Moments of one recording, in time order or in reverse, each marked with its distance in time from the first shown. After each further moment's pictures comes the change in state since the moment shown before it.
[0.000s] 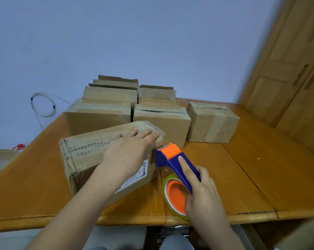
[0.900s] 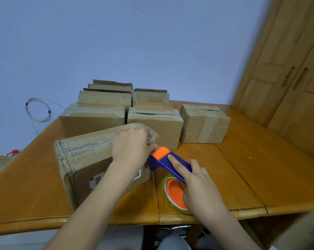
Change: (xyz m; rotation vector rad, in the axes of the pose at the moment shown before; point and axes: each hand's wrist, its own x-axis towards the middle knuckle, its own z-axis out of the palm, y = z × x) left_hand 0.021 0.026 0.005 -0.035 0.321 -0.198; right_hand 0.010 -0.004 -0.027 -0.187 -0.105 -0.032
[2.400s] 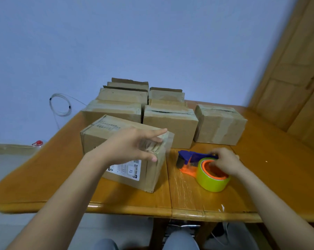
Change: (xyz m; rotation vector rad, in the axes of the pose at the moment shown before) left_hand -0.009 -0.071 -0.020 -0.447 -0.267 0.451; right_hand 0.095 0.096 0.006 0.103 -0.138 0.262
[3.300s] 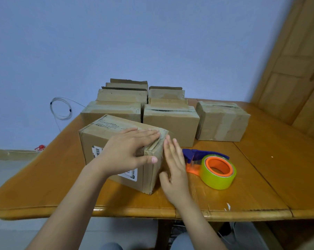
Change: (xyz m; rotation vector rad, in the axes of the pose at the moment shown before) left_hand -0.008 -0.018 0.021 0.257 0.091 0.061; right_hand -0.061 -0.119 0.099 0.666 0.567 -0.676
